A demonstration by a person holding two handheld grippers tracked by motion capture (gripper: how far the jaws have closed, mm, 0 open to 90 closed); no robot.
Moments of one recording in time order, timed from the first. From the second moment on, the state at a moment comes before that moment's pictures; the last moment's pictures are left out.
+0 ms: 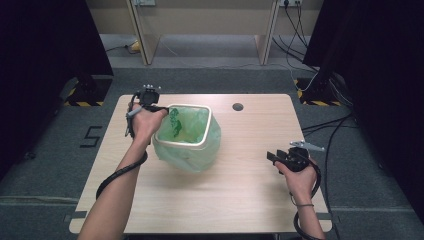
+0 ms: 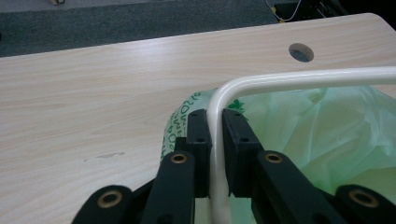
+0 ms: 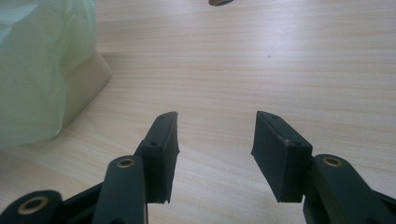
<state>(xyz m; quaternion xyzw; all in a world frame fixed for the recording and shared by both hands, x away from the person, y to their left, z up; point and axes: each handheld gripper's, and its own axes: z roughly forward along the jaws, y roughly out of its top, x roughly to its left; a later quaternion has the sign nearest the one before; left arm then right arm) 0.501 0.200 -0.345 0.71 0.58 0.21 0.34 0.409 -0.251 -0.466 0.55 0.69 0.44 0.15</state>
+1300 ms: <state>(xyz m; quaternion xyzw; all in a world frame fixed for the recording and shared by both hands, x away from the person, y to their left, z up) 0.510 0.196 -0.365 0.71 0.58 0.22 0.33 0.417 -0.231 -0.460 0.54 0.70 0.44 0.14</state>
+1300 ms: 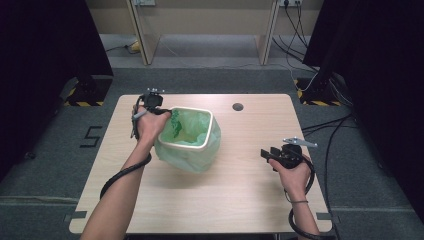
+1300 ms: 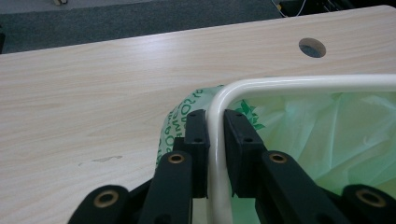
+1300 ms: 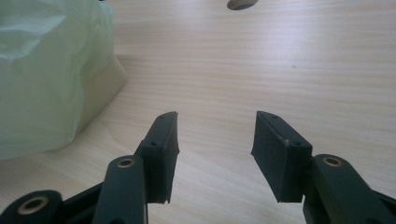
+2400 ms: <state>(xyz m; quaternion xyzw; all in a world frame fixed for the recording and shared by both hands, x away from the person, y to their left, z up) 0.414 0.262 -0.385 0.72 0.49 0.20 0.46 0.454 -0.144 -0.426 0.48 0.74 0.45 0.13</state>
